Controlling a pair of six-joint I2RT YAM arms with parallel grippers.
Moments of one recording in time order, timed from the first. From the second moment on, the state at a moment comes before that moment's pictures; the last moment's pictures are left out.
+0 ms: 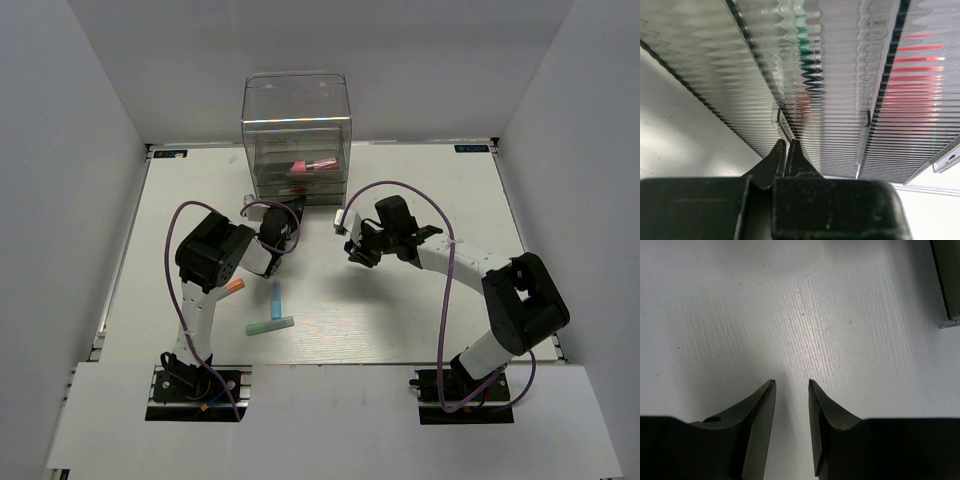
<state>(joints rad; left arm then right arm) -0.49 2.18 0.91 1.12 -0.35 -1.43 0.56 1.56 0.90 -0.14 -0.49 -0.65</state>
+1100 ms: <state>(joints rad) -0.52 1.94 0.71 0.94 -0.22 -1.39 0.56 1.56 0.92 -0.15 -0.52 -0.62</state>
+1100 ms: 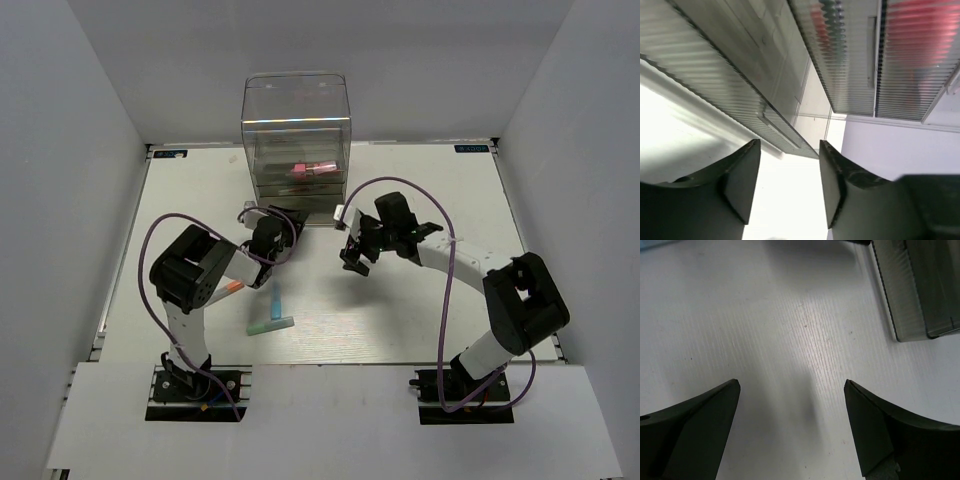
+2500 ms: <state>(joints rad) -0.51 0.67 0.55 -0.56 -0.35 -1.23 1.08 1.84 1.08 -0.23 -0.59 -0.78</state>
